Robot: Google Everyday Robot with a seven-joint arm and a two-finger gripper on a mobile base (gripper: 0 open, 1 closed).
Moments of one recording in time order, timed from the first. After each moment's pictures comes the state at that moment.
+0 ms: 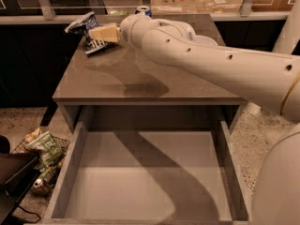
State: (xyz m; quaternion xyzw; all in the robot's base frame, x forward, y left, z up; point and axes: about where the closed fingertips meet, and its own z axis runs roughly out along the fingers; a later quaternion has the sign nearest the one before) arm 0.781 0.091 0.942 -0.25 0.72 0.19 0.62
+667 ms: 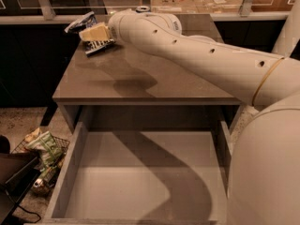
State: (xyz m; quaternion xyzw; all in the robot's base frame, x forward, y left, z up) arm 0.801 0.131 0.934 -0.30 0.72 0.18 0.60
